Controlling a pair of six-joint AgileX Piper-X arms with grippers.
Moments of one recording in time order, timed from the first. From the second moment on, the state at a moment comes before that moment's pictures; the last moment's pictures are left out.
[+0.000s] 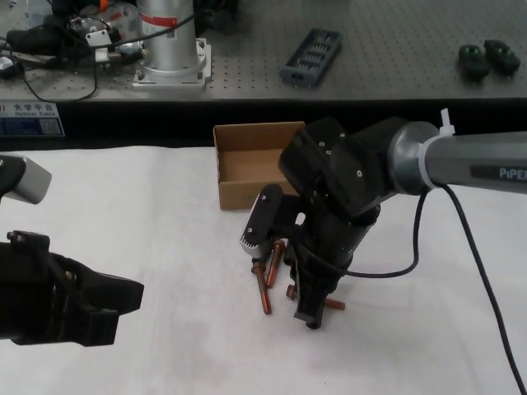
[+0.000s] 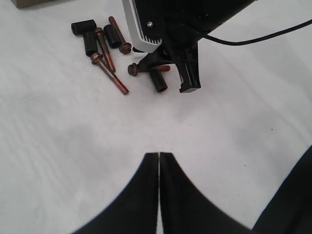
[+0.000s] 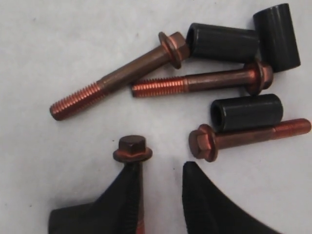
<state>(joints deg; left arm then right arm) -17.8 50.6 -36.4 25.6 30.6 -1.3 42.6 114.6 -76.7 42.2 2.8 -35.7</state>
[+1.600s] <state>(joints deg) -17.8 50.6 -36.4 25.5 31.0 2.0 43.4 88.7 -76.7 55.5 2.4 -25.3</state>
